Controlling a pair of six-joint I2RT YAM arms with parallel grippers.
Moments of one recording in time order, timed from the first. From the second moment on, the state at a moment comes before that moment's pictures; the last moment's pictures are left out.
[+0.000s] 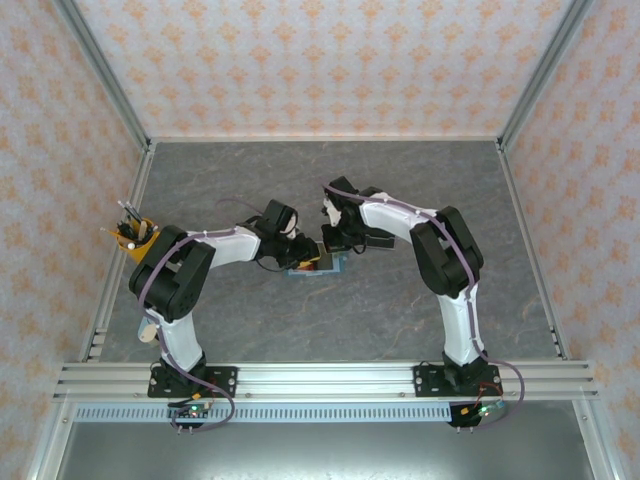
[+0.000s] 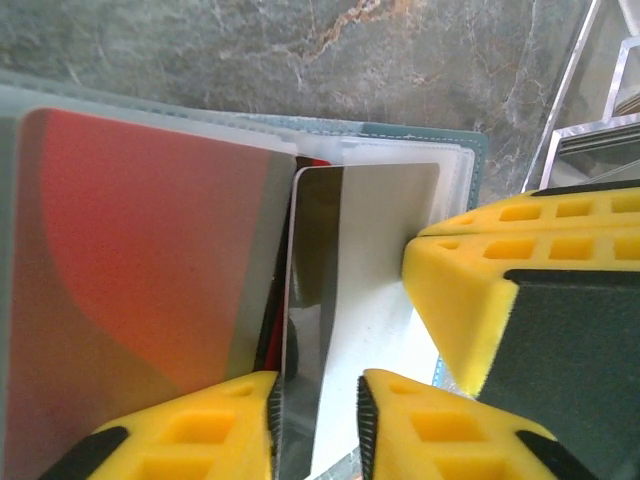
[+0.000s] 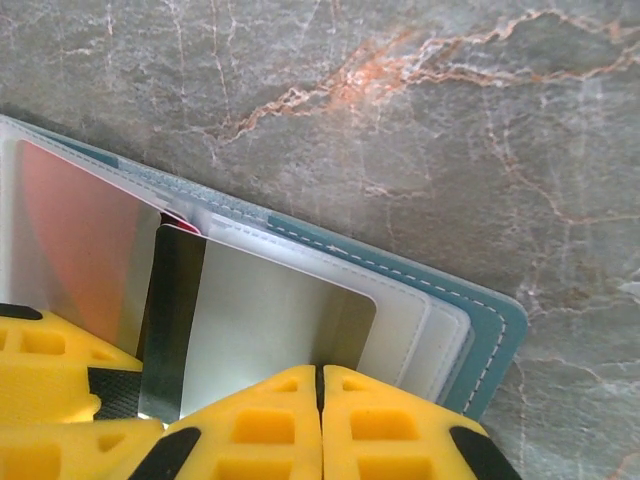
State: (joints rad) left arm -0.45 1.83 0.97 -0.15 0.49 -0.88; right arm 0.59 2.09 1.51 -0.75 -0.29 0.31
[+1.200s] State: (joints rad) left arm -0.38 1.74 0.87 -0.13 0.47 -0.77; right arm 0.59 2.04 1.44 -0.74 -0.26 0.36
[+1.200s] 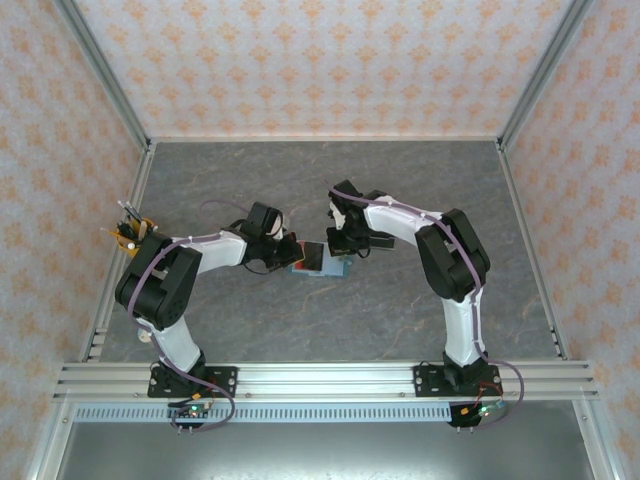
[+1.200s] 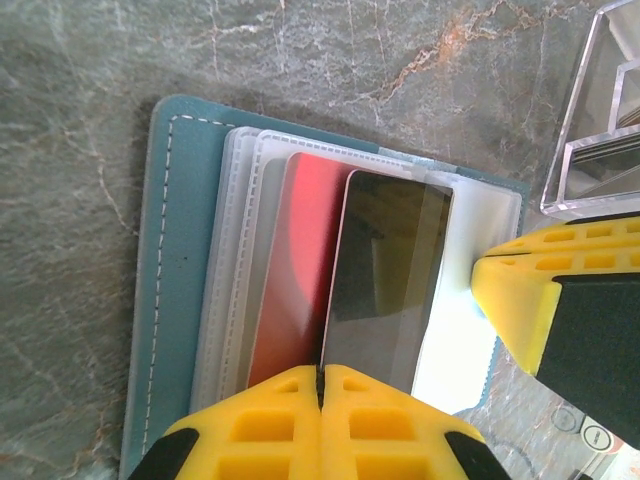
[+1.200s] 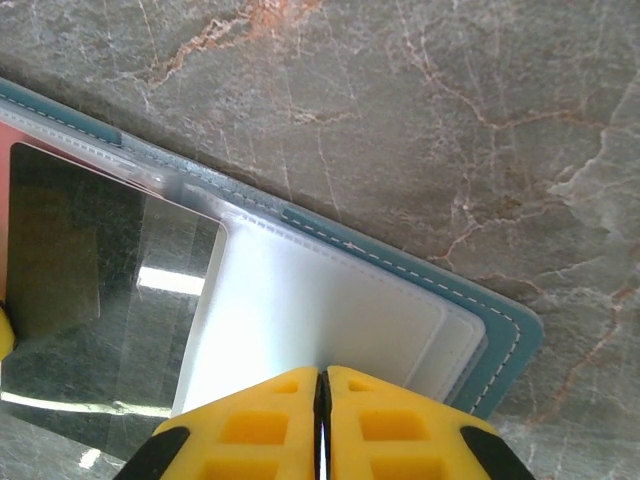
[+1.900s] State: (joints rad) left arm -0.38 1.74 0.87 -0.15 0.47 -0.78; right arm 0.59 2.05 1.44 -0.68 -0.36 0.38
